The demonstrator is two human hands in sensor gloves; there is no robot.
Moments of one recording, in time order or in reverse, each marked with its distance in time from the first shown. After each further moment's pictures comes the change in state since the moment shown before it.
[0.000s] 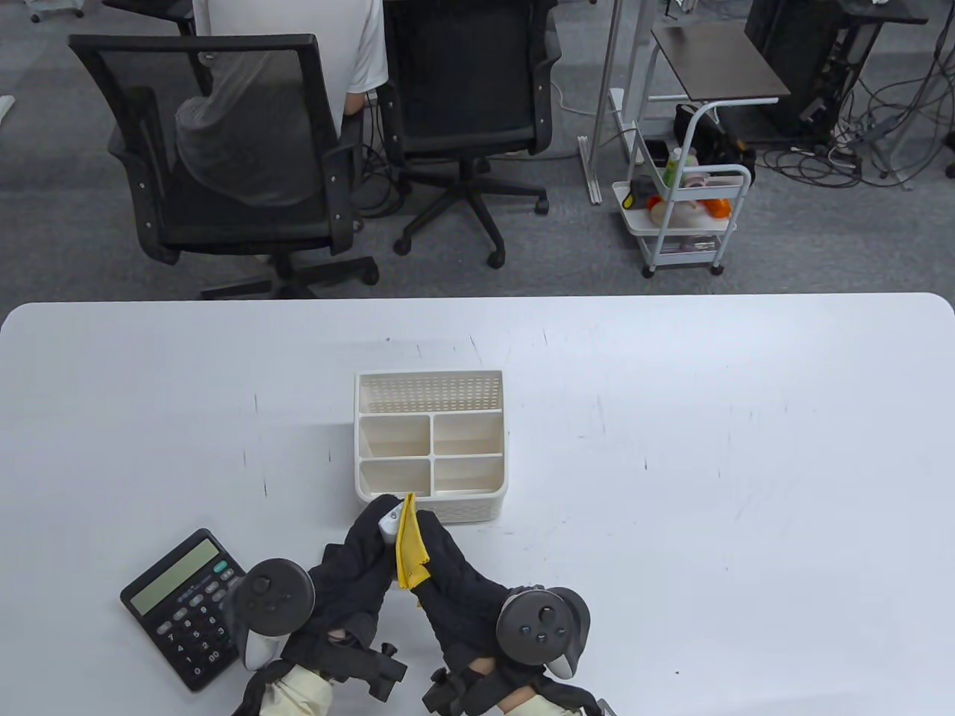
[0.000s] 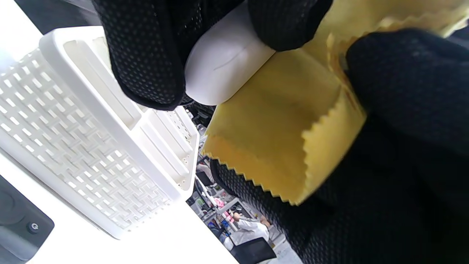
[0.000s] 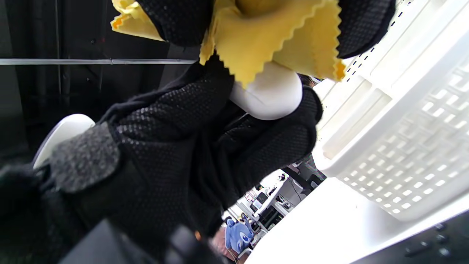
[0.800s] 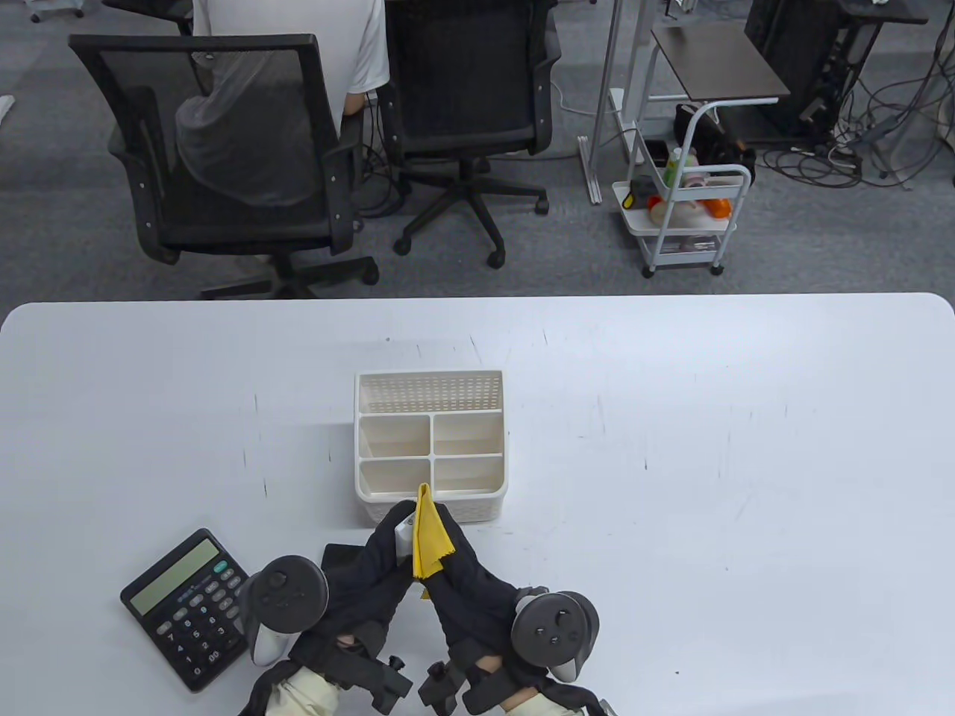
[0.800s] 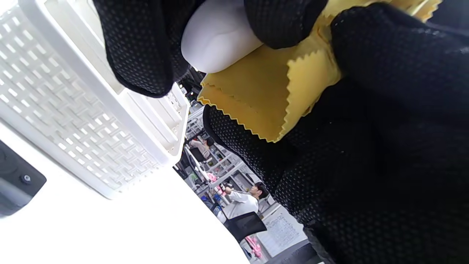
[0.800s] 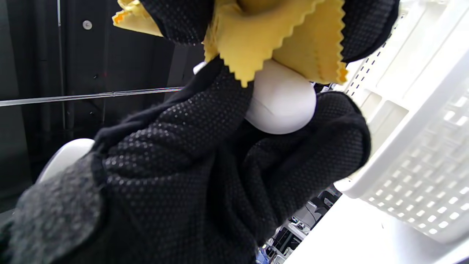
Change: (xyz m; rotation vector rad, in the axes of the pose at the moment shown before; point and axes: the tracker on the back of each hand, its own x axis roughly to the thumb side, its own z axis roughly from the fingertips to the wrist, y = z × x) left_hand 0.006 -0.011 -0.001 -0.103 -0.022 0.013; right_hand -0.004 -0.005 0.001 -0.090 0.019 -0.087
